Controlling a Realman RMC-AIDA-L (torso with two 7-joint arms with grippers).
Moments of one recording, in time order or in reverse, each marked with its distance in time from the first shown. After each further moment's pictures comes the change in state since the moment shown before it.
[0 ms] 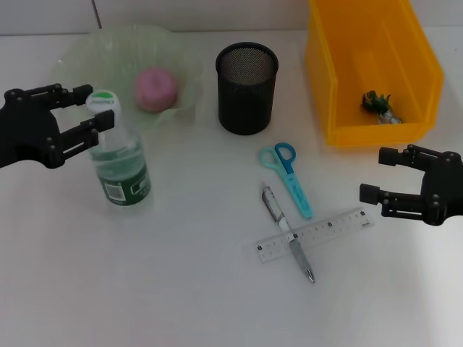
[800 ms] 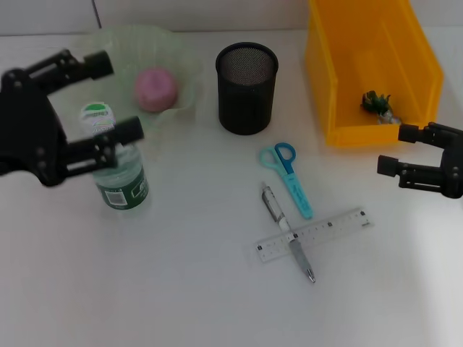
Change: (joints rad) left arm 0.037 0.000 -0.006 0.096 -0.215 0.244 0.025; right arm 0.000 -0.002 0.046 -0.093 -0.006 0.005 0.126
